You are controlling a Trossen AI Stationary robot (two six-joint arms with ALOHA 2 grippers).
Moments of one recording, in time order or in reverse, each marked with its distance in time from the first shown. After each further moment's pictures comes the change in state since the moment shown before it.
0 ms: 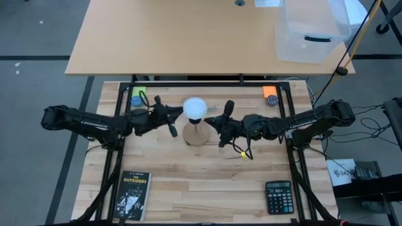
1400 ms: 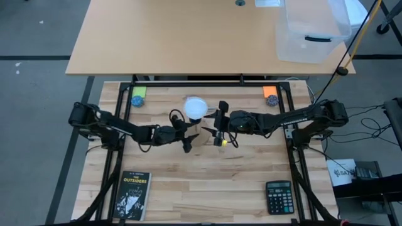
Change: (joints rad) left arm -0.081 0.470 0.003 0.088 0.031 -0.278; right arm -0.123 0.099 0.000 -0.130 -0.182 0.675
